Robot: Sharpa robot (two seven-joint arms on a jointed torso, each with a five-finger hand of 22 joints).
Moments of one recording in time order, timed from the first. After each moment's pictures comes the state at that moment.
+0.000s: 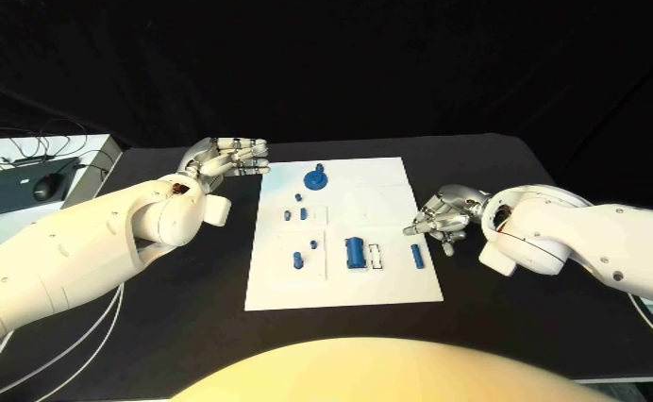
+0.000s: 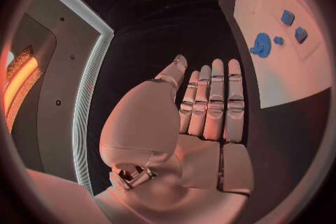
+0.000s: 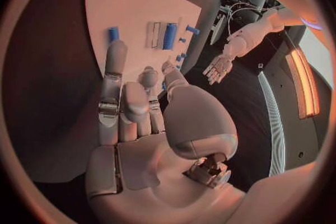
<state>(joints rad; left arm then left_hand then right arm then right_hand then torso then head) 0.84 -0.87 0.22 1.36 -0.22 -0.25 0.29 1.38 -0.04 0.16 -0.02 0.05 1.04 0.16 0.06 0.06 1.18 0.12 0.06 0.06 1.22 0.09 0.07 0.17 0.09 1.13 0.11 0.07 0.09 1.13 -0.99 -0.18 1.66 -0.91 -0.13 -0.37 1.12 0.05 -0.04 -0.01 0.24 1.11 0.06 0.10 0.59 1.24 -0.03 0.76 1.04 1.45 -0.09 1.14 1.00 0.08 1.47 -0.10 0.21 0.85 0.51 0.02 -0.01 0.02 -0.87</state>
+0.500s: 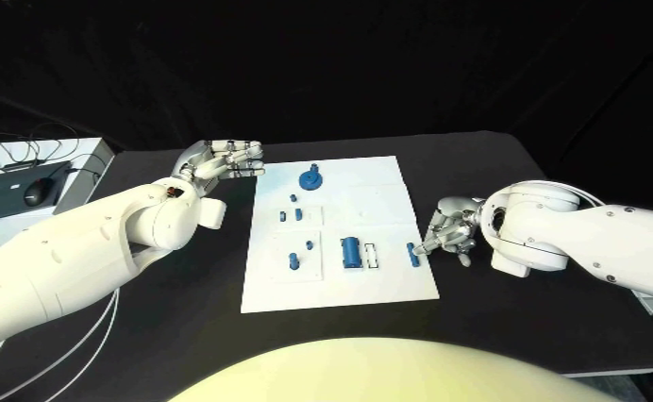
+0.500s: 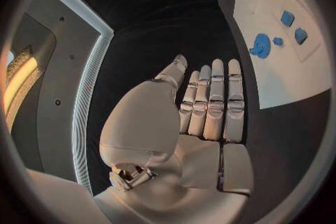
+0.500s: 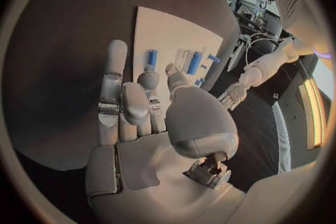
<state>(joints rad) 0.84 -0.87 0.22 1.36 -0.22 -0.25 0.29 1.38 -0.04 0.16 -0.02 0.05 1.04 0.16 0.06 0.06 1.18 0.12 0.06 0.06 1.22 0.09 0.07 0.17 0.09 1.13 0.11 0.07 0.09 1.13 -0.99 -0.18 1.66 -1.11 0.05 -0.51 1.07 0.05 -0.05 0.01 0.24 1.19 0.04 0.07 0.49 1.28 -0.04 0.78 1.07 1.45 -0.09 1.16 1.04 0.08 1.47 -0.10 0.22 0.85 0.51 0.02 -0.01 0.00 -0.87</state>
